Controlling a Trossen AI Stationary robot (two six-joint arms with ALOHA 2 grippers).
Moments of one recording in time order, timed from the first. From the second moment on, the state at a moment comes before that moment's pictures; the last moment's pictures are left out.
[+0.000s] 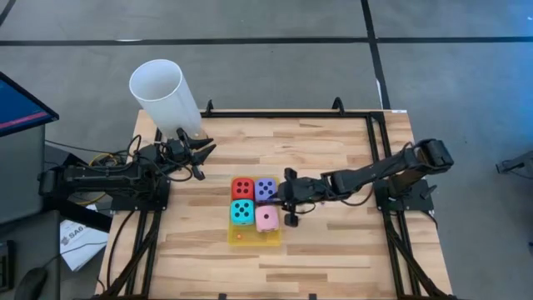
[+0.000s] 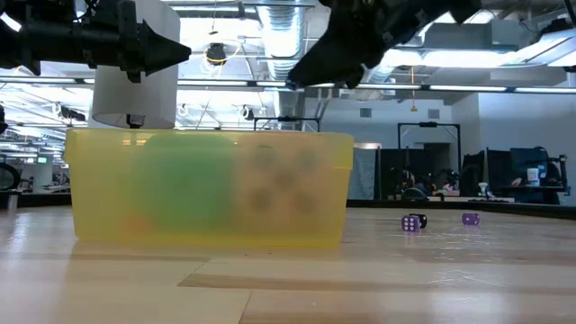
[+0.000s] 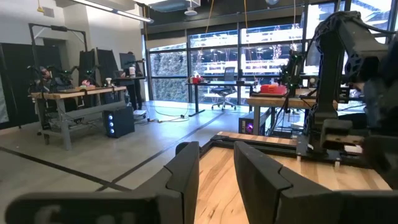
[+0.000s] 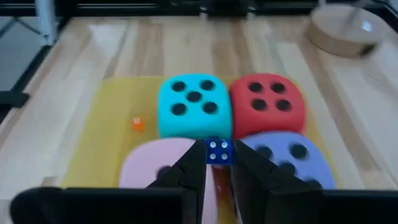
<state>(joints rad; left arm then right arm) 0.22 0.55 0.16 0.57 -0.26 0.07 0.21 1.61 0.99 0.03 0.19 0.13</state>
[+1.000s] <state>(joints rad) 0.22 0.56 0.16 0.58 -0.26 0.07 0.23 1.81 1.14 0.08 -0.01 -0.09</state>
